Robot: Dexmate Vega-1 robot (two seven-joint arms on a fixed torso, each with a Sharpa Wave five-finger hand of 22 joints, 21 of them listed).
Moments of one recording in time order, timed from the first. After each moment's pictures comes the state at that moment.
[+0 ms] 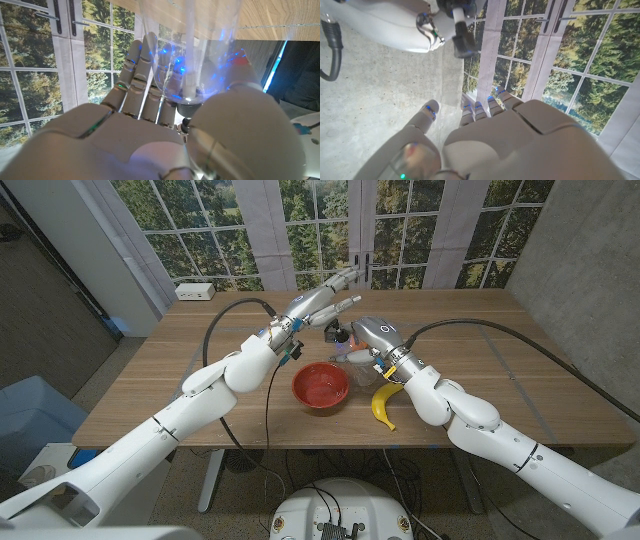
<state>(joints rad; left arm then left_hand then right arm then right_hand) 0.88 0.70 0.49 -1.97 0.40 -0.26 0.20 0.05 0.09 0.71 0.07 0.20 0.02 -0.07 0.17 0.17 -0.08 -0.09 0.18 0.17 -0.06 -0.03 0.17 0.17 0.00 -0.04 0.19 0.17 -0.96 -0.74 -0.64 -1.99 -0.78 -0.04 -0.29 0.87 -0.15 0.37 -0.18 0.18 0.91 -0.04 0.61 0.21 1.01 -0.04 0.42 0.72 1.02 0.00 0.54 1.09 0.54 -0.05 1.14 0.18</state>
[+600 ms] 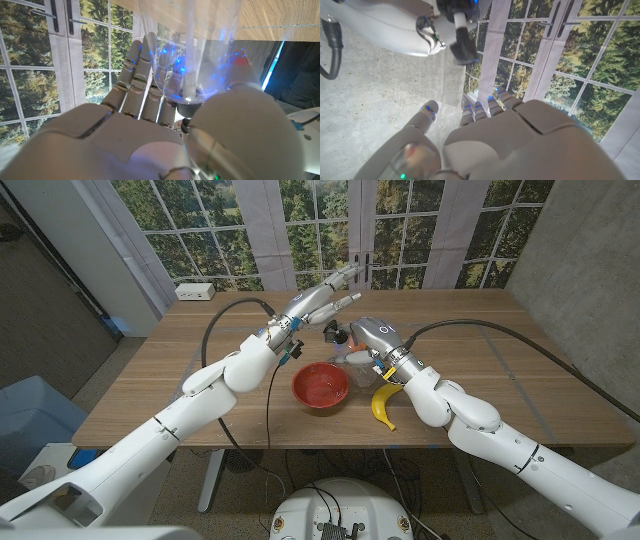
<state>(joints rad) 0.87 0.69 0.50 -1.93 0.36 -0.29 0.17 0.05 0.09 0.70 0.06 0.20 0.01 -0.08 0.17 0.17 -0.08 -0.09 0.18 0.17 -0.06 -0.03 0.17 0.17 0.00 -0.04 0.19 0.17 -0.96 -0.74 -0.64 -2.00 -0.78 -0.04 -0.29 0.87 -0.15 0.37 -0.18 0.18 0.91 -0.04 0.61 0.21 1.01 -0.04 0.41 0.73 1.02 0.00 0.54 1.10 0.53 -0.05 1.15 0.18</state>
